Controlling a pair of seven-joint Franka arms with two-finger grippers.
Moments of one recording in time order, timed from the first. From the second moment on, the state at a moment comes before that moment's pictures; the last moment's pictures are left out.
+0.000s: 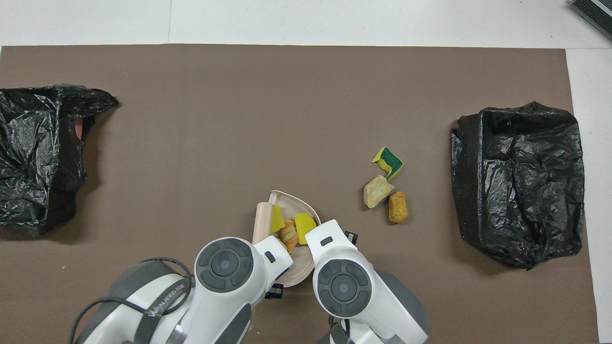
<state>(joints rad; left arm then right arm) -0.03 -0.20 -0.67 -2.25 -0.28 1.81 -0.37 0.18 -0.06 0.54 -2.28 -0.07 2.14 -0.50</state>
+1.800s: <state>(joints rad) -0.03 -0.29 -0.55 -2.36 -0.23 1.91 -0.45 0.15 -0.13 0.43 -2.28 -0.04 2.06 -0.77</state>
